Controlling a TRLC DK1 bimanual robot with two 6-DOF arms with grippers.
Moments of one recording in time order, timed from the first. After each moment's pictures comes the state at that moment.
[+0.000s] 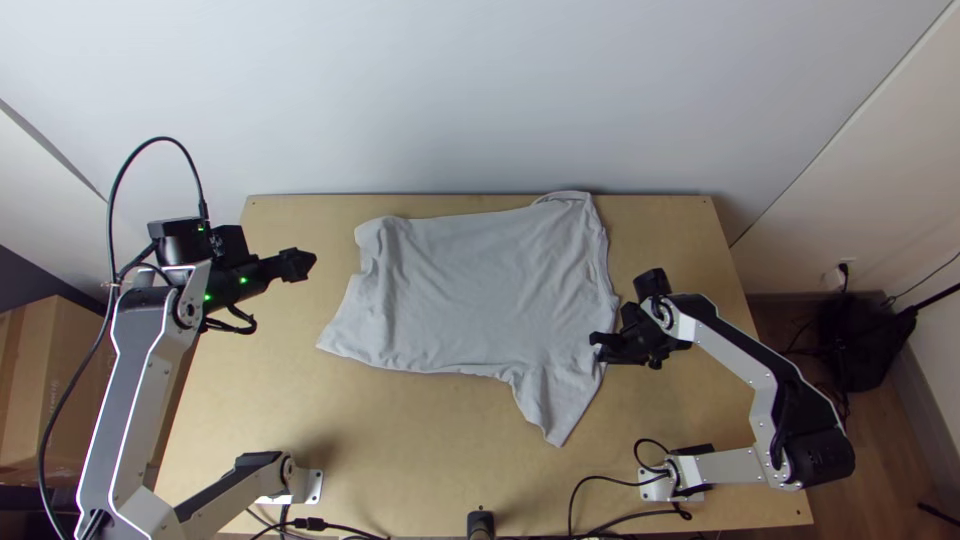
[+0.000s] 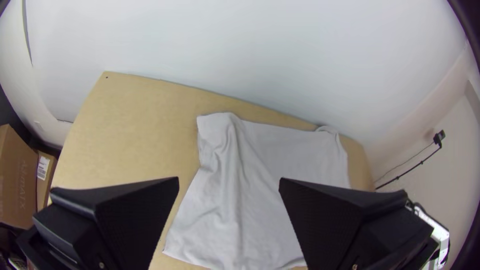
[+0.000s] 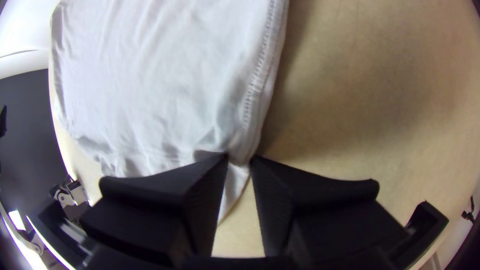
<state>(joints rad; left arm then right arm) 0.10 1.13 1.24 -0.79 0.30 -0.19 0.17 1.51 0.83 -0.78 -0.33 0.24</state>
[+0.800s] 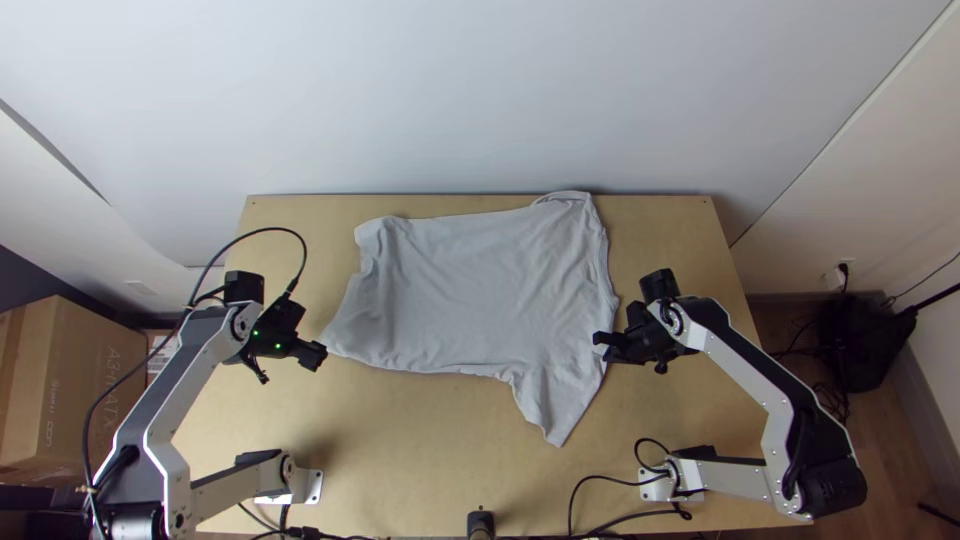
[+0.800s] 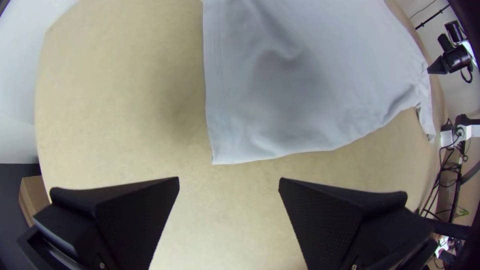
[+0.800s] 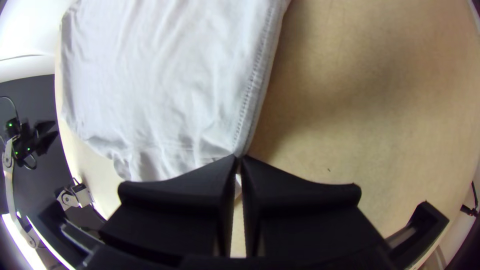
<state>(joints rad) 0.15 1.27 0.84 -0.83 0.16 0.51 0.18 1.39 0.82 -0.84 -0.32 0.28</state>
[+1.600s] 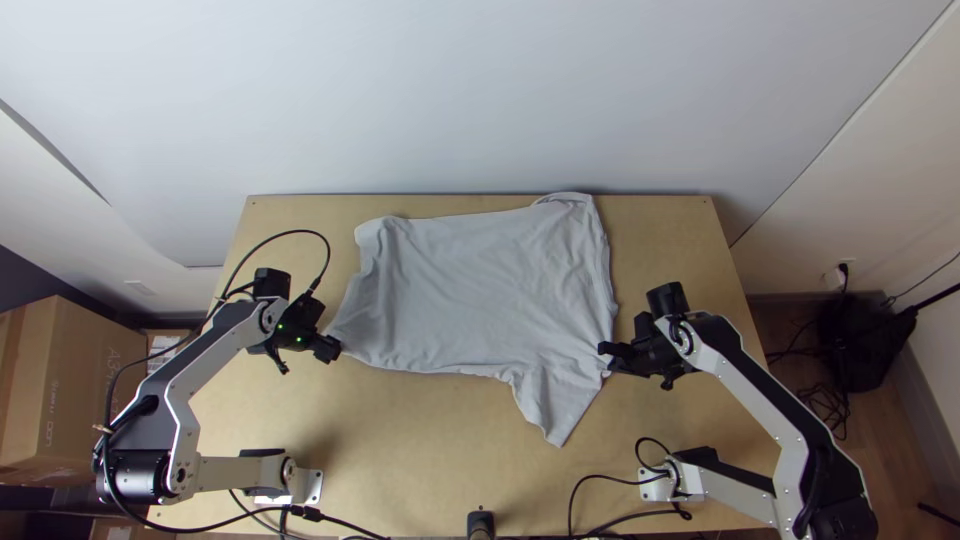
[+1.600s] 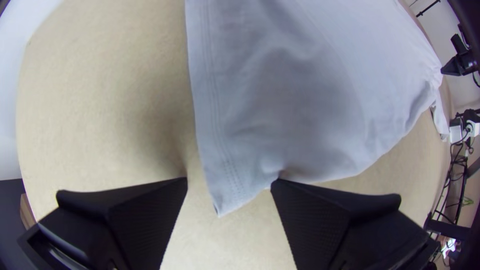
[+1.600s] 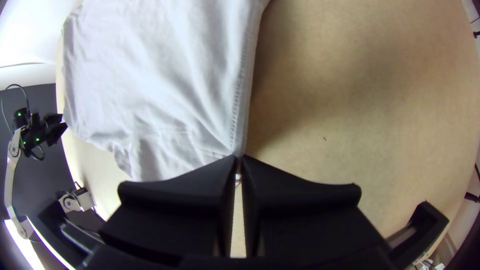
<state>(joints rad) 0.07 1.43 0.81 -0.63 0.16 0.49 0.20 1.25 0.74 -0.85 -0.30 0.35</state>
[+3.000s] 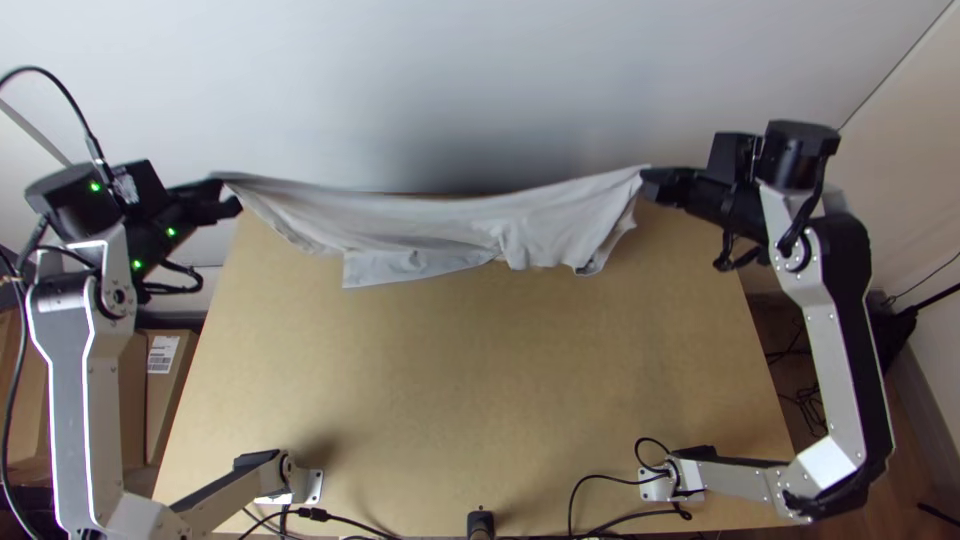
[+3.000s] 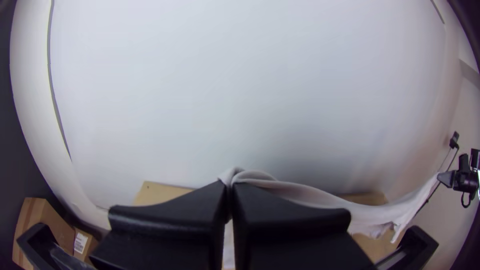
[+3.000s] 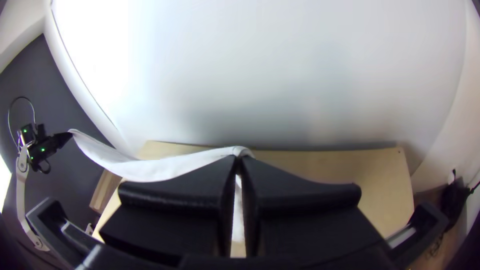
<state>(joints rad) 0.19 1.19 1.65 -0.71 0.16 -0.09 0.17 1.40 1.82 -0.82 -0.31 0.22</state>
